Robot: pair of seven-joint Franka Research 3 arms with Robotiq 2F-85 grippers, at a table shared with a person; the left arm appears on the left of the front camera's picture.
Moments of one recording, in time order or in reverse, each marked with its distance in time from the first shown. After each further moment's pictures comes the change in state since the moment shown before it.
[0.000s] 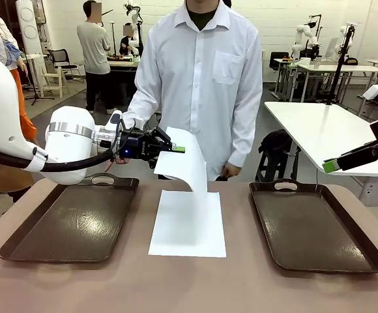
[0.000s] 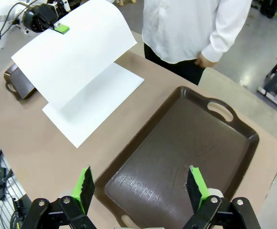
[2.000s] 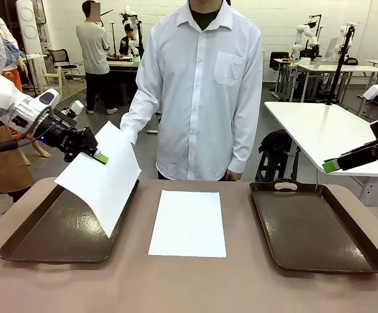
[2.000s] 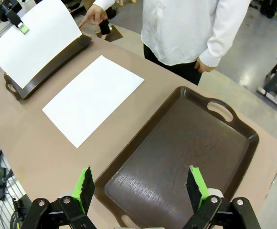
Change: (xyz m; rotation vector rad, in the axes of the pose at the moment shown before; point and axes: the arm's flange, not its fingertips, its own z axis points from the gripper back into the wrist) left arm -0.028 -0.040 0.188 0.516 0.083 -0.183; right arm 0.000 0.000 0.000 0.000 0.000 0.000
